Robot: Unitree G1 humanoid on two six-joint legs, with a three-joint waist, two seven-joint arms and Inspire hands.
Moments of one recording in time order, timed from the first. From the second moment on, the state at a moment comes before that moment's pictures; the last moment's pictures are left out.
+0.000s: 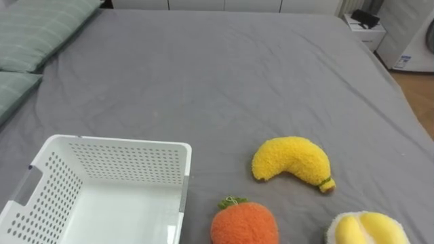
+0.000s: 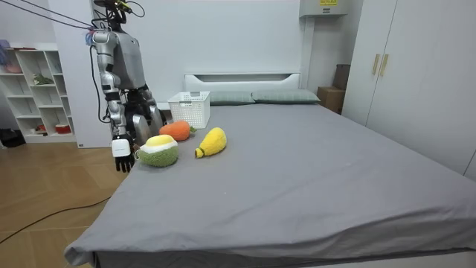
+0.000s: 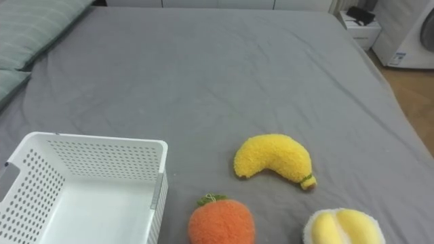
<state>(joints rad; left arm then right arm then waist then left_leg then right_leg) 0.20 0.14 0.16 1.13 -0.08 0.10 0.10 0.13 -0.21 -0.07 1.35 -0.06 0.09 -0.08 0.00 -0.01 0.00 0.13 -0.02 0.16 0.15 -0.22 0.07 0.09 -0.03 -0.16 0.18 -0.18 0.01</state>
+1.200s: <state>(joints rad) 0.25 0.19 0.29 1.11 -0.08 0.10 0.10 0.15 -0.28 -0.41 0.62 0.30 0.04 -0.38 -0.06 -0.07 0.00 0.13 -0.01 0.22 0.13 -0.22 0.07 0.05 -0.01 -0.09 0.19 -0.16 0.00</state>
